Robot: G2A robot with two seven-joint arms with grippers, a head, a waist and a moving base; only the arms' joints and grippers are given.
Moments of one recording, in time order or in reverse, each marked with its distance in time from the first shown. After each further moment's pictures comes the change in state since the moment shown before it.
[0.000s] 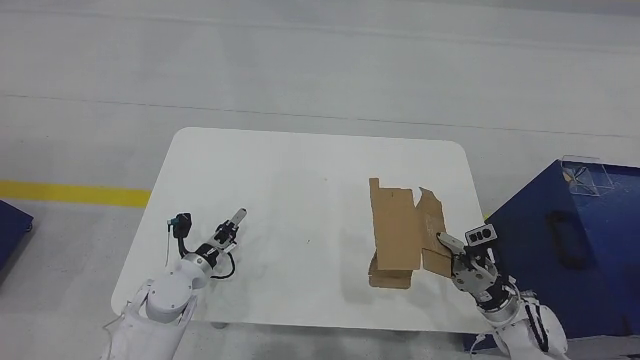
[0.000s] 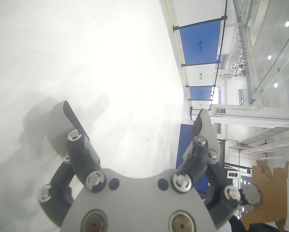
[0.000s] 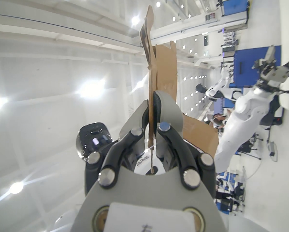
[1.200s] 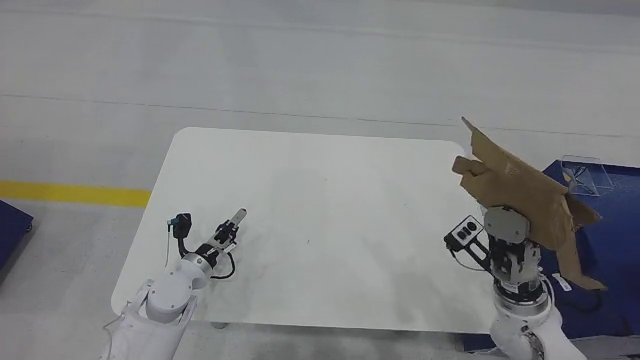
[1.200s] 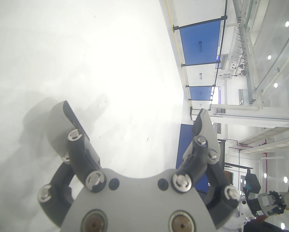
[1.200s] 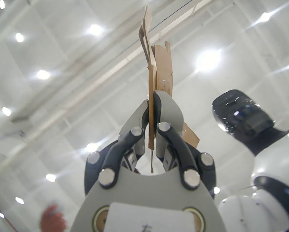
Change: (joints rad) left arm 0.000 0.000 0.000 0.000 0.000 0.000 0.000; right arm -0.032 0.042 -0.057 -0.213 1.050 0.796 -0.070
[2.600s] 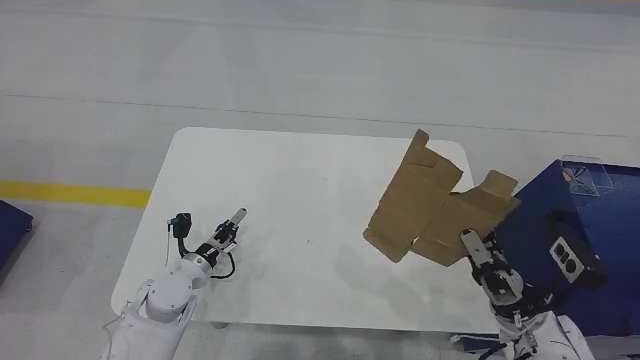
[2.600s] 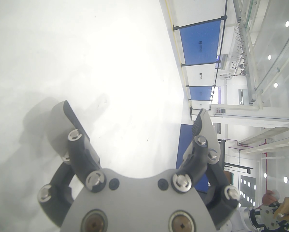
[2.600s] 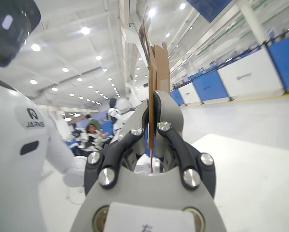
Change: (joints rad) left arm 0.000 0.000 0.000 0.000 0.000 0.000 0.000; right arm -0.065 -0.052 0.112 -0.102 -2.149 -1.568 -0.802
